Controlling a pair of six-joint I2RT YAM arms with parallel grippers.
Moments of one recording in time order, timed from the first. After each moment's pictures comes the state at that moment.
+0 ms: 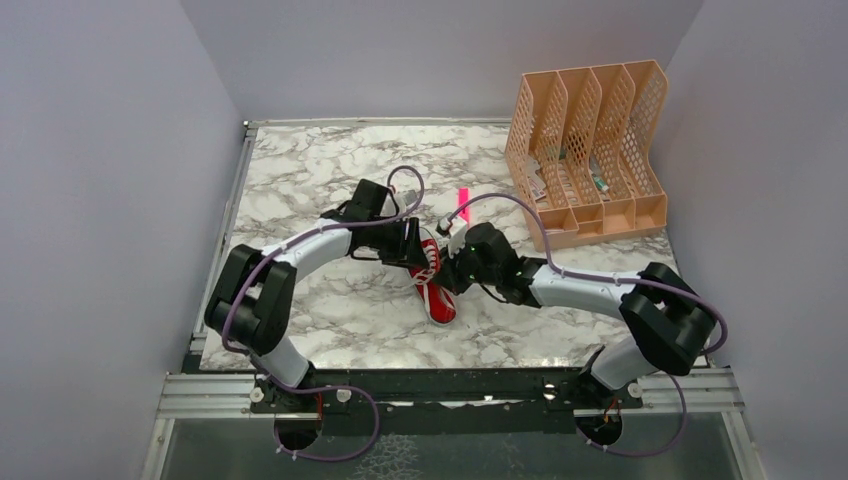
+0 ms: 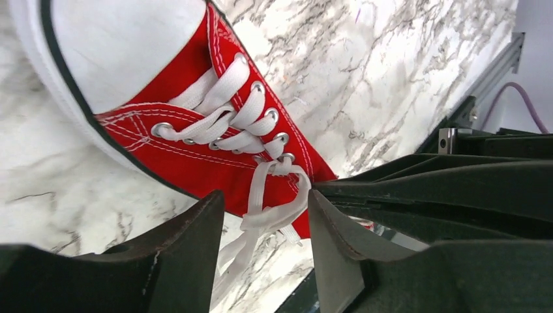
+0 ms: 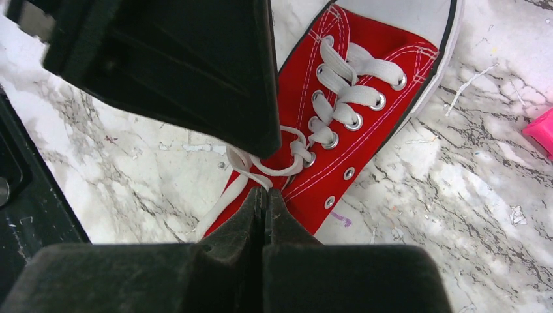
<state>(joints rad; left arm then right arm) -0.45 1.63 0.97 -0.32 0.64 -0.37 0.85 1.51 0.73 0.19 -0.19 0.18</state>
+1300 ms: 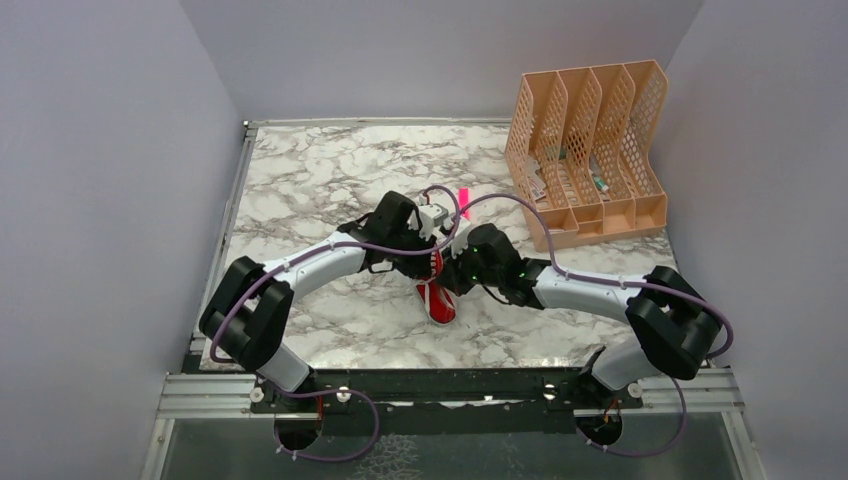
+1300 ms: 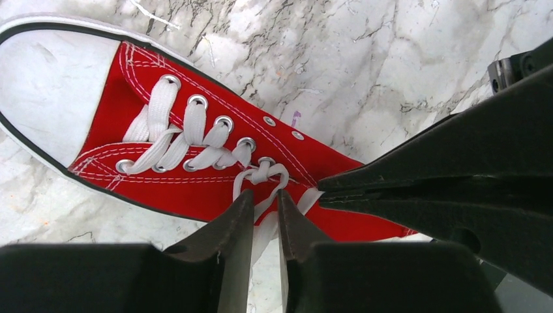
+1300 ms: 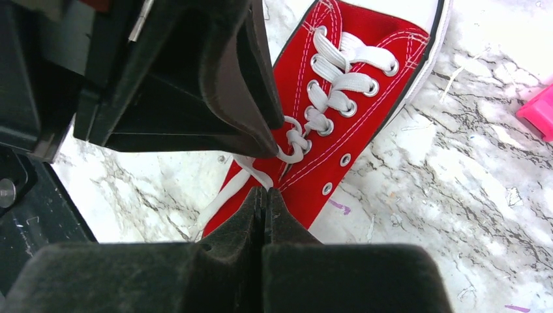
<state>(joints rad) -0.63 1.55 0.95 -0.30 0.40 -0.04 0.85 1.48 0.72 0.17 -0.17 0.21</state>
